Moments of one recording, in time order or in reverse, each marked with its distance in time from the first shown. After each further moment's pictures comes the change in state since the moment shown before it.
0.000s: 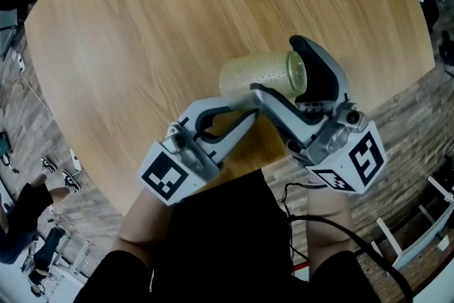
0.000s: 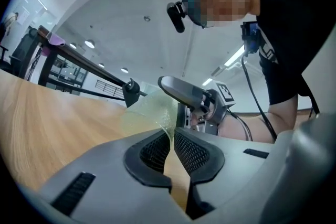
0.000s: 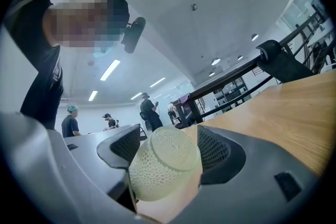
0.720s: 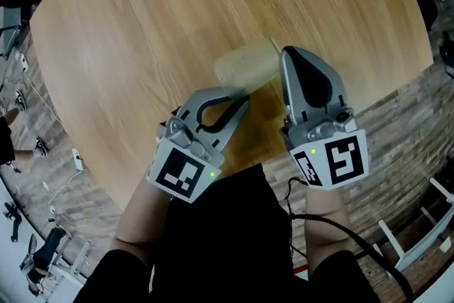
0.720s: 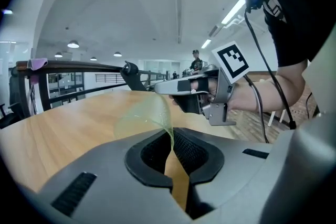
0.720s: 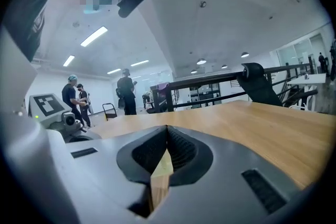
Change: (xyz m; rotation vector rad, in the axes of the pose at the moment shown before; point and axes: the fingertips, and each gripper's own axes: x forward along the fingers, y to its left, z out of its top) left arm 0.002 0.005 -0.017 0.249 0.328 0.092; right arm -0.022 -0.026 -0.021 -0.211 0.163 -0.318
